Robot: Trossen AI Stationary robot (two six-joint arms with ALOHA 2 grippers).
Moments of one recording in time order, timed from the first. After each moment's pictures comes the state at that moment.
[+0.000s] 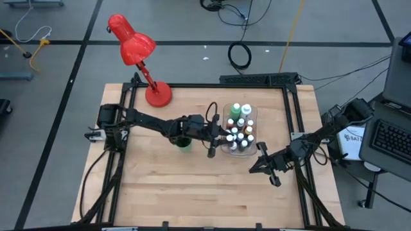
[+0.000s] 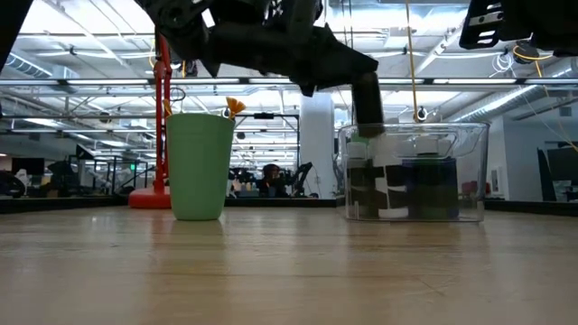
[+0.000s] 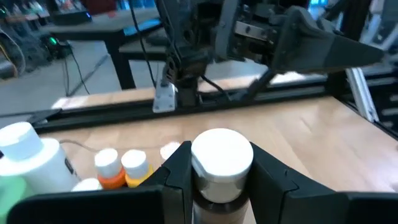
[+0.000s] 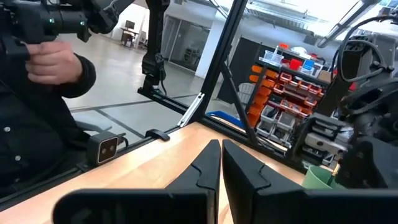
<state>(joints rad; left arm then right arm) 0.03 1.86 1.09 0.58 0.17 0.12 0.52 1.08 0.14 1.05 0.08 -0.33</state>
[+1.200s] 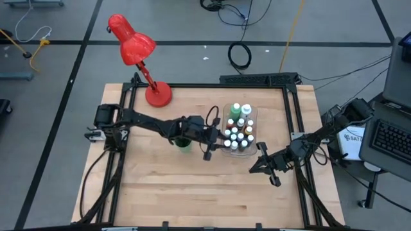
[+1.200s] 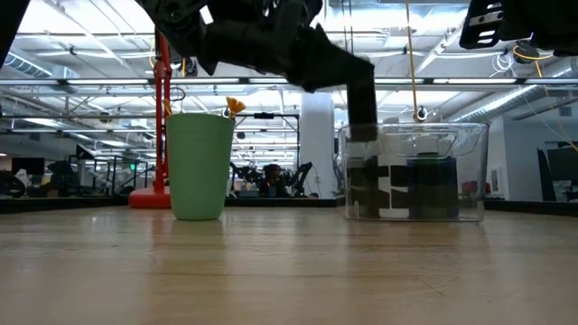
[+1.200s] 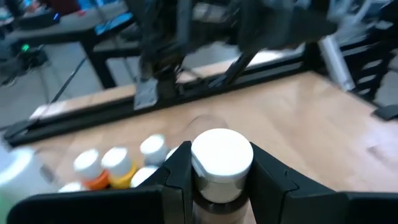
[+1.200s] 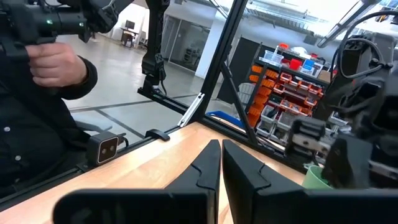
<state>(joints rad) 0.02 1.83 1.09 0.51 0.24 0.23 0.52 1.08 0.14 1.05 0.08 -0.33</state>
